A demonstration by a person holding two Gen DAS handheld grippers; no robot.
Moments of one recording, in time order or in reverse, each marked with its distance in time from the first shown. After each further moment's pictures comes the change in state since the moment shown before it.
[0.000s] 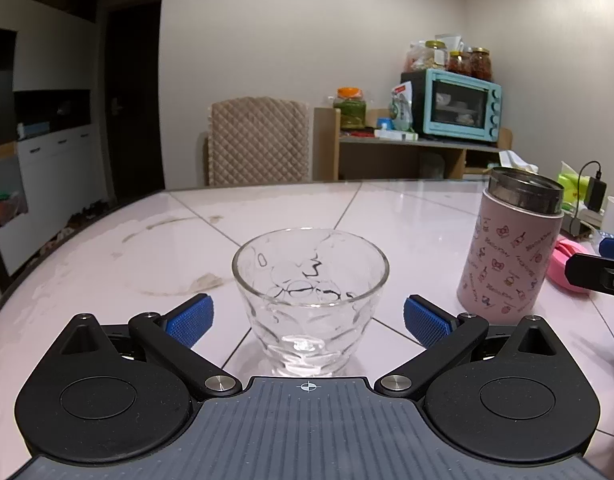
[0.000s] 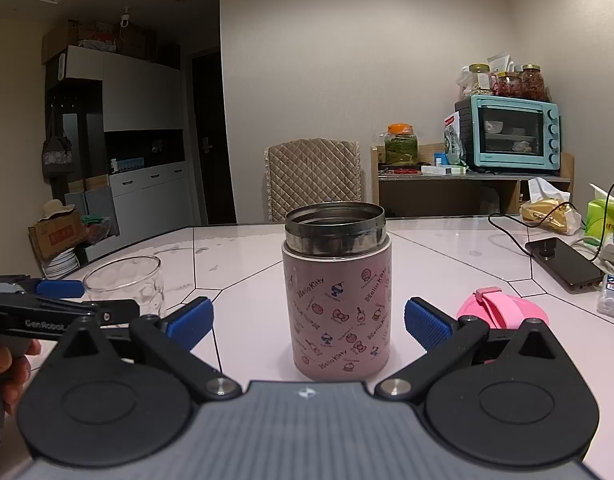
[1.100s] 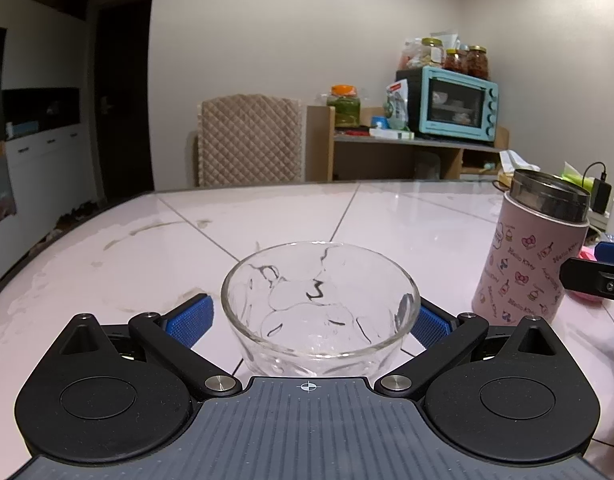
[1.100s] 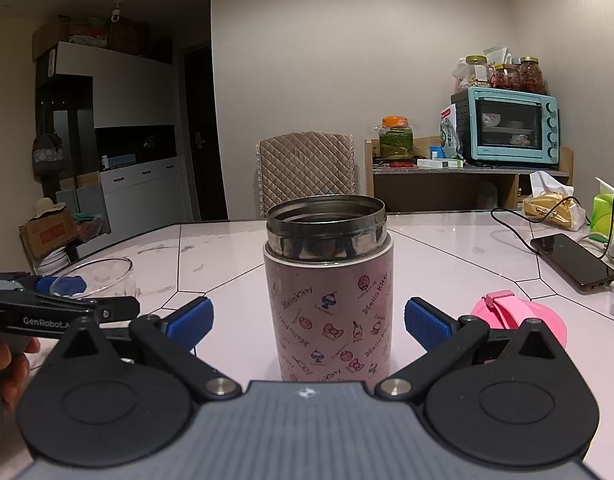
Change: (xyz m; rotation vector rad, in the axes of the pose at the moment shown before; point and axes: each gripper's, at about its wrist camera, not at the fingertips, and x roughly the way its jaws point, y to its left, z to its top) left arm 0.032 0.008 0.005 -0.006 -0.005 -0.035; right arm 0.027 -0.001 -0.002 0.008 0.011 -0.021
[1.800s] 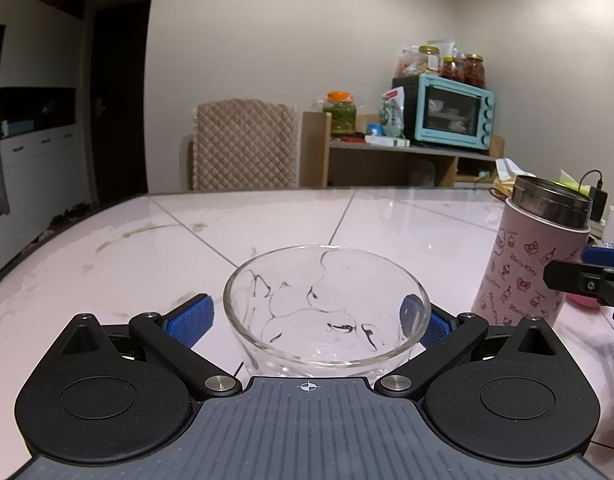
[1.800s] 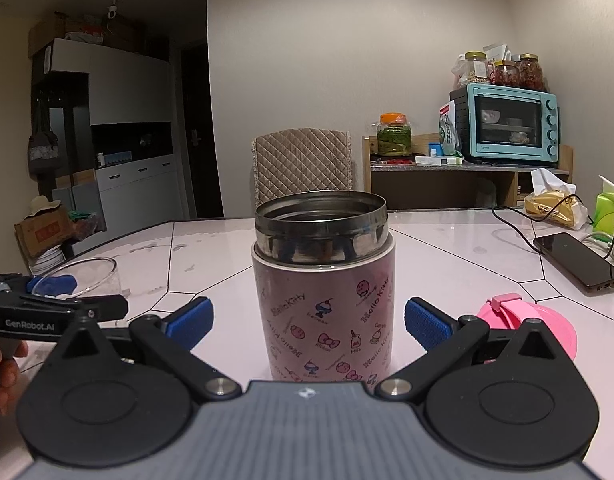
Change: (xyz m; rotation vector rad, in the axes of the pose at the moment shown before) left arm 0.001 0.007 -0.005 -0.008 -0.018 -0.025; right arm 0.012 0.001 -0.004 0.002 0.008 -0.012
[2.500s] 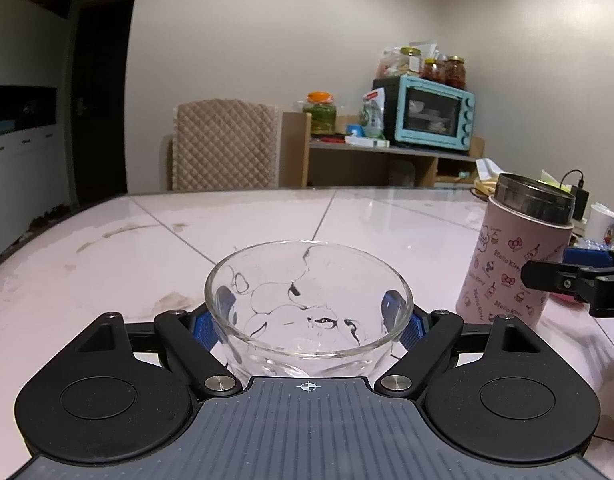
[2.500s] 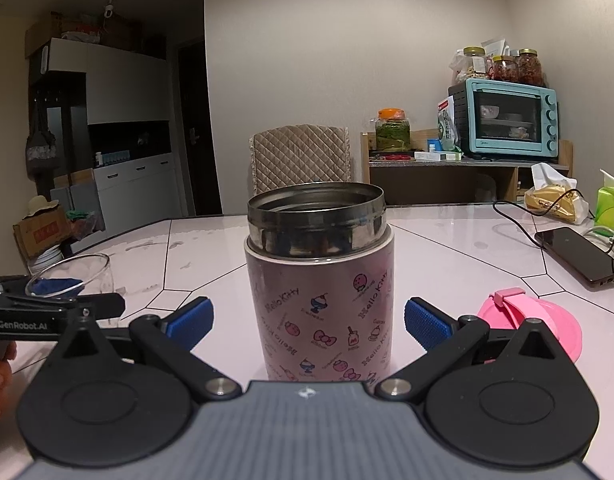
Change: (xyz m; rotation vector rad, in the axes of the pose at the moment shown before) left arm 0.006 0.006 -0.001 0.004 -0.007 -0.078; right arm 0.009 -0.002 0.001 0.009 0.011 -0.002
